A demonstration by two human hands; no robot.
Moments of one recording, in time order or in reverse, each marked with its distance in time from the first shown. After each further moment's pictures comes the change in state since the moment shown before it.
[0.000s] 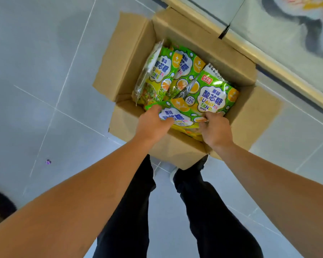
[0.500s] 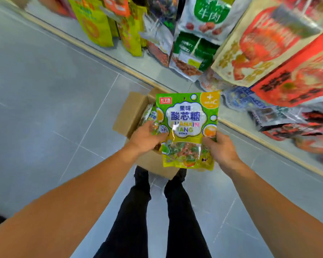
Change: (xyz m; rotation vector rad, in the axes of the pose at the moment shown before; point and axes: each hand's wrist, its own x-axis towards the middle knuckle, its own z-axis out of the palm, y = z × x) left_hand -0.229 0.138 -0.172 -0.326 -0.138 0.194; right_hand -0.234 -0.082 -0.260 0.676 0.130 0.083
